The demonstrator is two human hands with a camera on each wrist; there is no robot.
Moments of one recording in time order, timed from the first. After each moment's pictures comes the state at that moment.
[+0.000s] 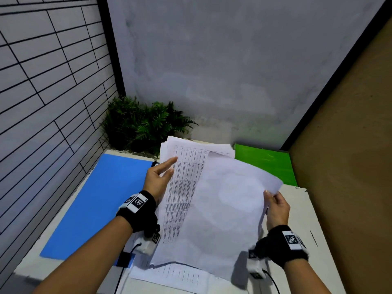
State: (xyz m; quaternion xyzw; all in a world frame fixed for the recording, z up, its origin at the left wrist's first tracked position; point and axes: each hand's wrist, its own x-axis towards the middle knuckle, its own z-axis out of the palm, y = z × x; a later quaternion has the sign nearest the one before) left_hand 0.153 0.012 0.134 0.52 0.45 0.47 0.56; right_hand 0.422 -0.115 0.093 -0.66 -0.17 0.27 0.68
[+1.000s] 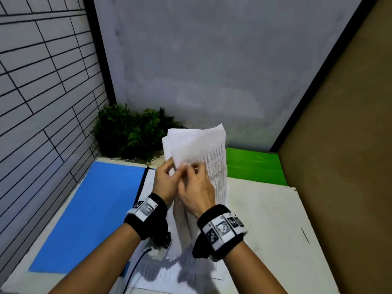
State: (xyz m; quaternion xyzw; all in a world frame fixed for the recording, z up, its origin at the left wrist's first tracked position) left_hand 0.186 -0.009 0.168 0.52 0.36 0.53 0.57; right_hand 0.260 -0.060 0.179 -0.73 -0.60 0.09 0.30
